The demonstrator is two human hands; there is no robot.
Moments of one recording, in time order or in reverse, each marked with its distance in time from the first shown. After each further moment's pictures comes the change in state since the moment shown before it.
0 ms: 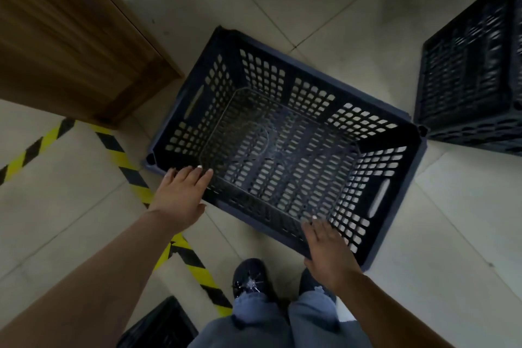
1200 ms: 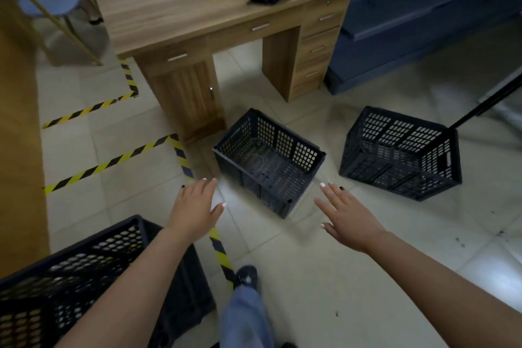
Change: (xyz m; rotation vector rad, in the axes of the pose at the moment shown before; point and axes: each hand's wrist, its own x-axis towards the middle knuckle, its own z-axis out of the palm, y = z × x) left_hand -0.570 0.160 -0.098 -0.489 0.495 -0.243; right_hand -0.536 -0.033 -0.168 -0.553 0.468 -0.254
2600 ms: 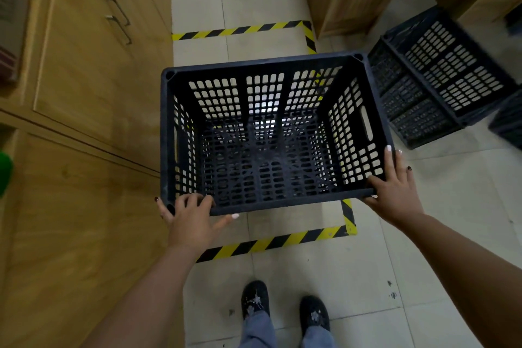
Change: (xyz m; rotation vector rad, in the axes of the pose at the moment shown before) left_hand -0.412 -0.419 0.279 -0.067 -0.160 -0.584; right_hand 0.015 -0.490 0.189 0.119 0.027 0.046
